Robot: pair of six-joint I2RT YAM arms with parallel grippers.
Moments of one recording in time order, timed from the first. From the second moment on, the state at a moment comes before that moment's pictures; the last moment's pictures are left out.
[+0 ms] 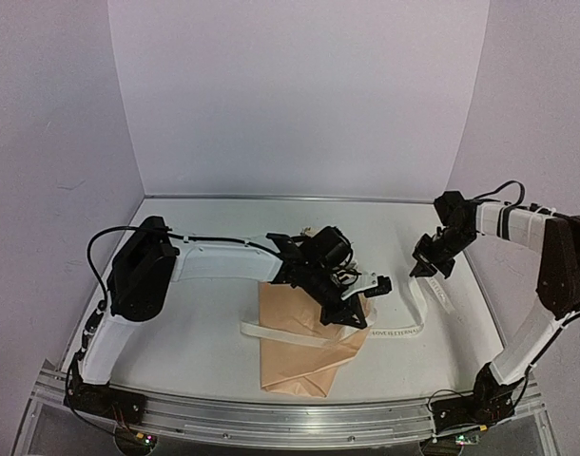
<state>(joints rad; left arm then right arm) -1.10 2.28 1.84 -0.41 0.64 0.34 0.15 1.64 1.15 -0.80 -0.30 0.79</state>
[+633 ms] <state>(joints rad) -1.15 2.32 2.09 -0.44 0.71 0.60 0.15 1.97 1.56 -0.95 -0.34 0.70</state>
